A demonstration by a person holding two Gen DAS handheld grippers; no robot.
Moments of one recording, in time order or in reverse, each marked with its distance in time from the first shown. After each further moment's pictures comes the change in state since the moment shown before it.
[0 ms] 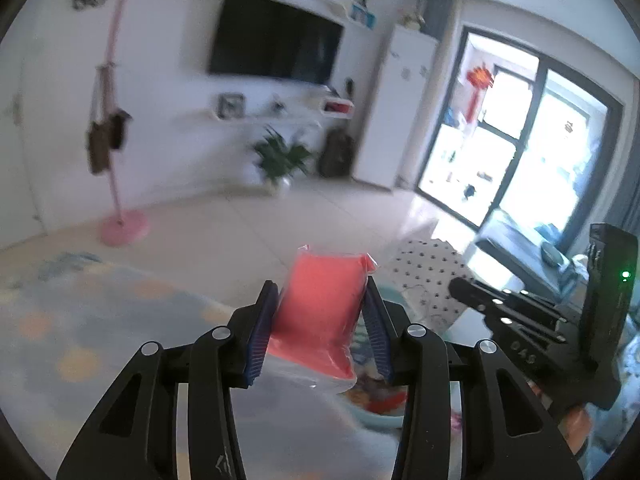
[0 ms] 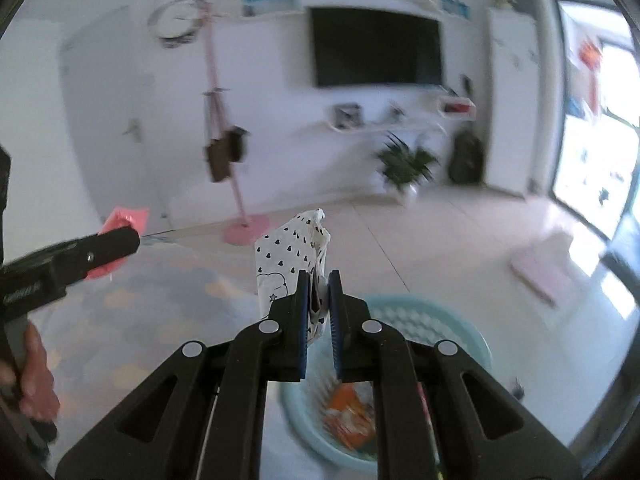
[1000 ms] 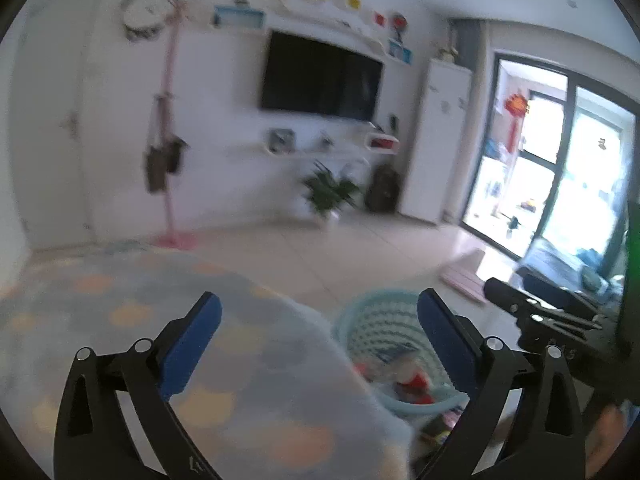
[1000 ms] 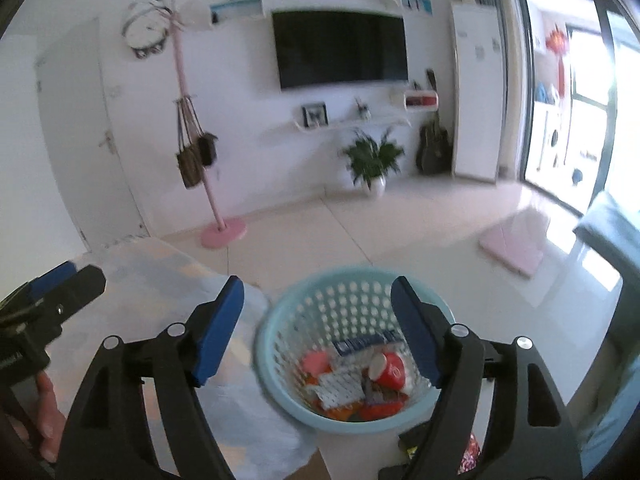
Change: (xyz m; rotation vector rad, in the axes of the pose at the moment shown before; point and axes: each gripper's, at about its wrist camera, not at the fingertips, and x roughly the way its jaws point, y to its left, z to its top) left arm -0.093 -0.014 -0.059 -0.019 -0.212 0.262; right arm -0.043 -0.001 -0.025 0.028 -0.053 -0.077
